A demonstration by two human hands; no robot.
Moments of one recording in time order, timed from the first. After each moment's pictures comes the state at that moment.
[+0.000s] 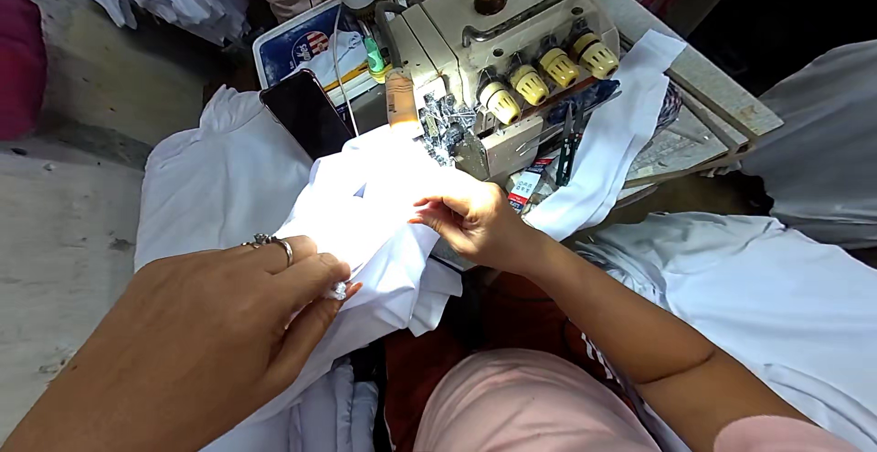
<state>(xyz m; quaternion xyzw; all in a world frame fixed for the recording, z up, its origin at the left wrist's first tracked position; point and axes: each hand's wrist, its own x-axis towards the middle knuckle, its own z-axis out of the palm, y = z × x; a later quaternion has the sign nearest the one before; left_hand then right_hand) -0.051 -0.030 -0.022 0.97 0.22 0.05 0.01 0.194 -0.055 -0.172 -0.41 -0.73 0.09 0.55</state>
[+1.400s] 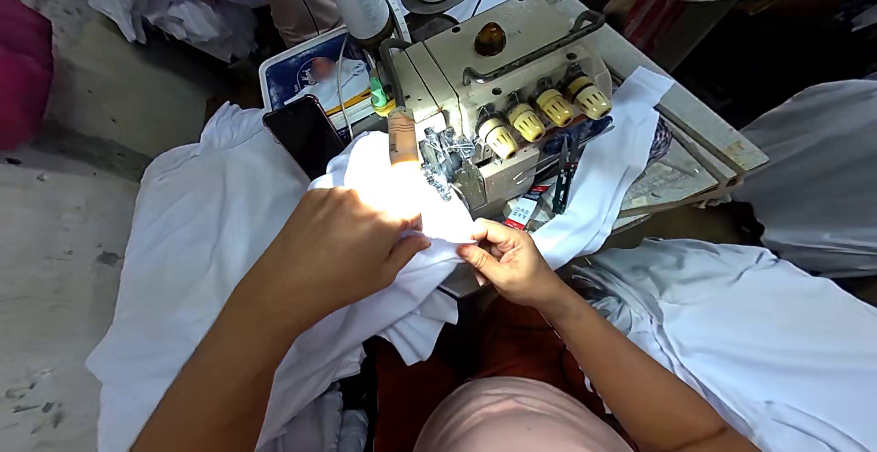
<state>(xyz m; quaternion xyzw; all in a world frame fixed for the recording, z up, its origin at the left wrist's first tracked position) 0.024 0.019 -0.063 0.98 0.15 0.08 -0.04 0.213 -0.085 -0.200 -0.42 -0.53 0.39 0.63</state>
